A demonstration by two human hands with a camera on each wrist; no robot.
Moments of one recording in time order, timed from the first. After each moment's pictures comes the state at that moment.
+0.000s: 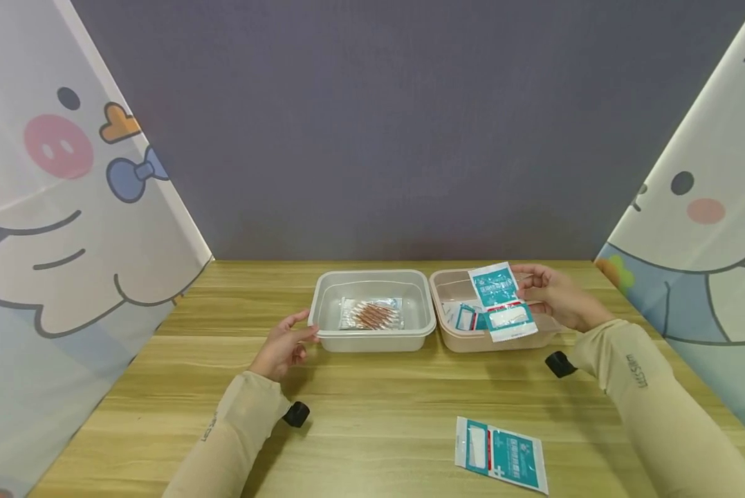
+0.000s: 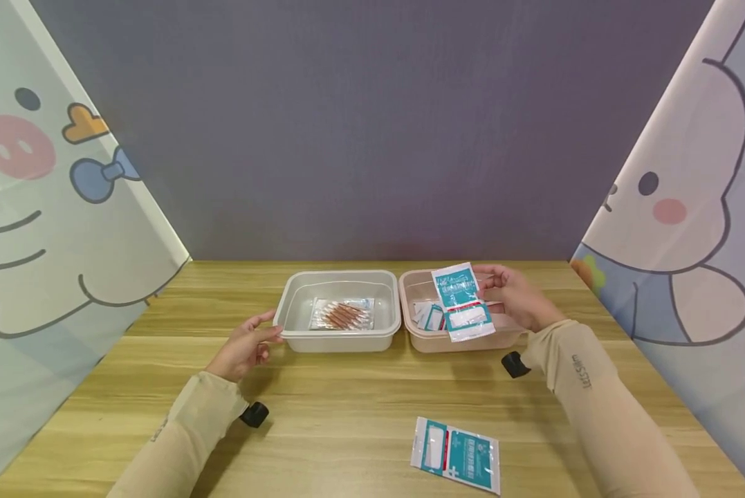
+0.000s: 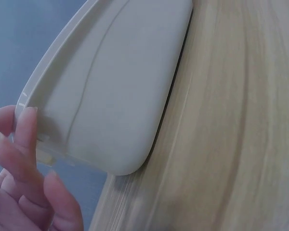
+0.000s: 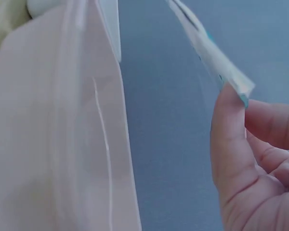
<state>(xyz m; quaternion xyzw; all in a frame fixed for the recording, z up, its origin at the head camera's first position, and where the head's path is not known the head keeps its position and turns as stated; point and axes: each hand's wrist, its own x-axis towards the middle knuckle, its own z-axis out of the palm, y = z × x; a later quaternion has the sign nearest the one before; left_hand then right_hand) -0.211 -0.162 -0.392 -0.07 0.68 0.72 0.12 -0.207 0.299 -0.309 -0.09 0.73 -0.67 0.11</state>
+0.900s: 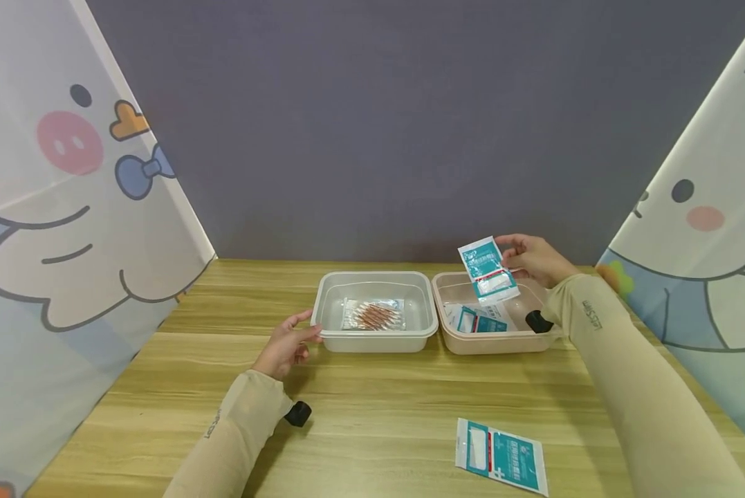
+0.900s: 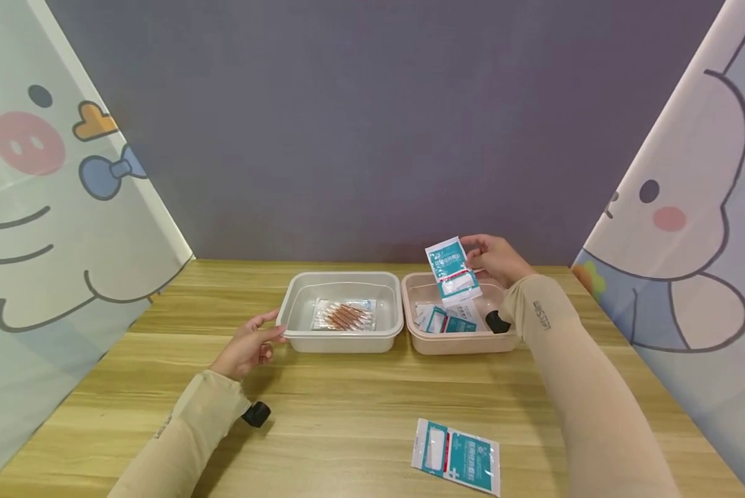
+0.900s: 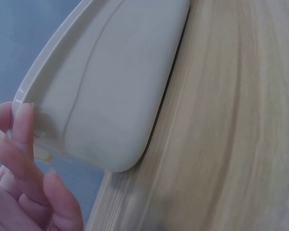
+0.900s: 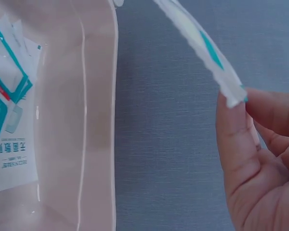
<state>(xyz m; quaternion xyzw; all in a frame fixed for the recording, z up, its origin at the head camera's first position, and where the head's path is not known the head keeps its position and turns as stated) -0.210 -0.162 -0.396 -0.06 0.69 0.72 0.11 -0.266 0.281 -0.278 -0.04 0.86 -0.51 0.08</state>
